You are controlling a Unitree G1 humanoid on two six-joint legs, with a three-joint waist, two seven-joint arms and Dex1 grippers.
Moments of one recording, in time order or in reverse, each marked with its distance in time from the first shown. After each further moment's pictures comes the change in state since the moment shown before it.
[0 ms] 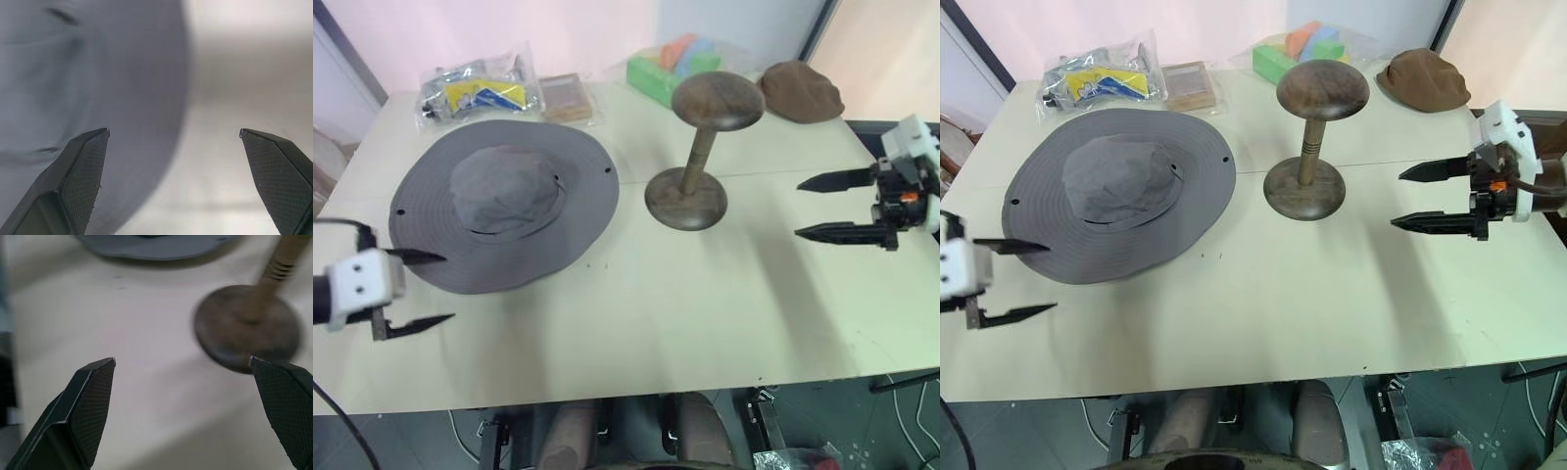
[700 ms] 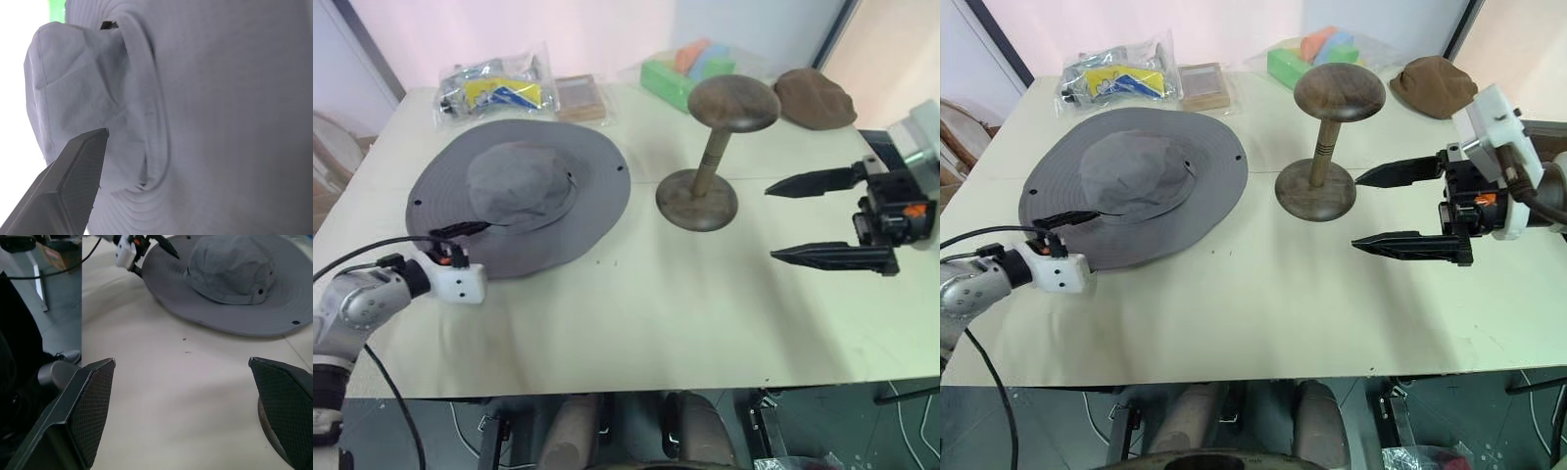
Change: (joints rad) left arm -0.473 -0.239 -0.414 0.534 0.742 -0.595 0.893; right arm 0.050 -0.012 -0.167 -0.396 0.314 0.263 -0.195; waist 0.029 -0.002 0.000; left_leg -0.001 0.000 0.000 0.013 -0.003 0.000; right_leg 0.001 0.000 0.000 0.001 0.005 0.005
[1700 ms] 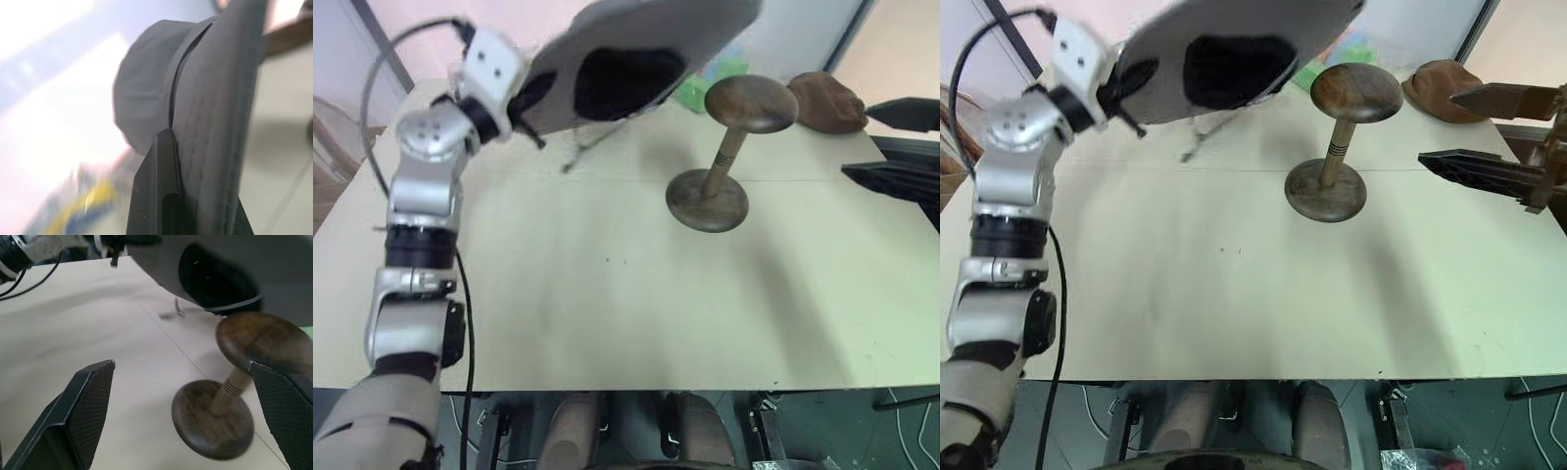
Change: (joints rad) left arm -0.851 -0.401 -0.059 -0.010 -0.592 0.830 -0.266; right arm 0.085 -0.076 -0.322 0.089 0.031 0.055 -0.202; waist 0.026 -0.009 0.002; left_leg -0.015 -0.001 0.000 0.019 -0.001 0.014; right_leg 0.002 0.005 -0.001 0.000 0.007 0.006
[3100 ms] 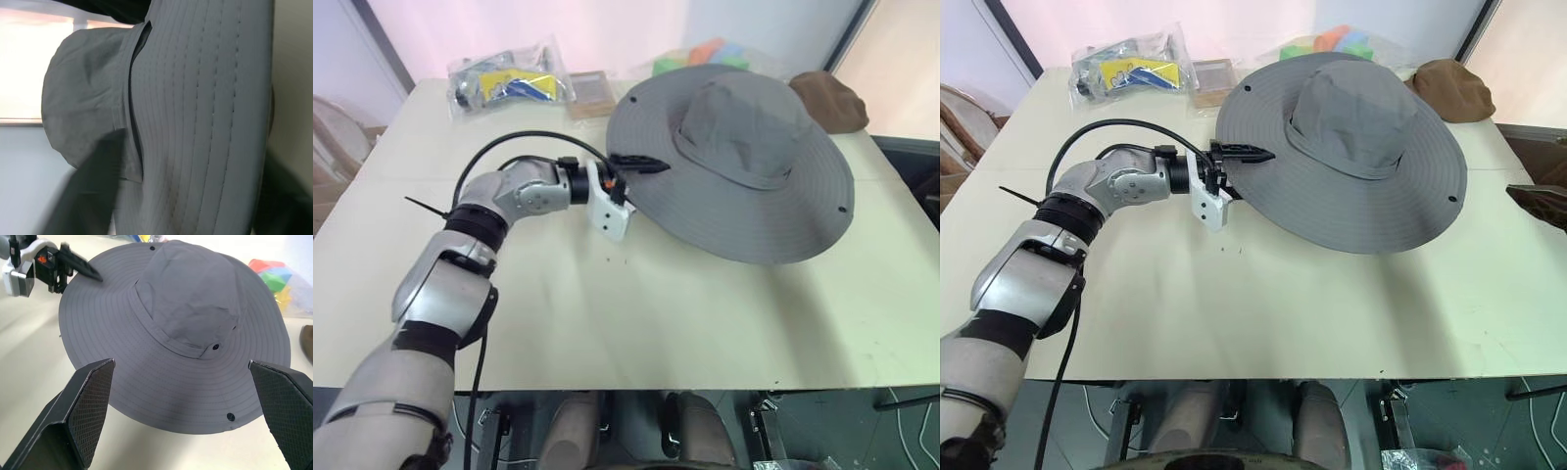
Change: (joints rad) left arm -0.073 -0.025 -0.467 0.551 0.694 -1.233 0.358; right arm 0.412 0.007 -0.455 -0.117 -0.097 0.153 0.026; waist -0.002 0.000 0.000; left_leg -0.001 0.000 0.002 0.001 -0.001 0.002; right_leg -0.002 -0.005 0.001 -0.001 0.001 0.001
